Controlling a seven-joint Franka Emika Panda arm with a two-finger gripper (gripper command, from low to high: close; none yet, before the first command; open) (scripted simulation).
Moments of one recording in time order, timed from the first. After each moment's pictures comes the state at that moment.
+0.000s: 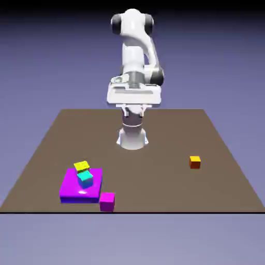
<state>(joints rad) 0.03 -0.53 -0.01 -2.78 -0.03 3.01 0.71</state>
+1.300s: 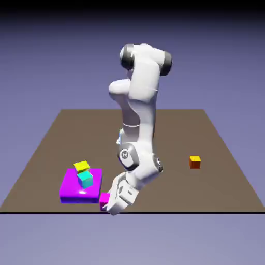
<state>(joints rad) 0.38 0.54 -0.34 -2.15 -0.87 2.31 0.08</state>
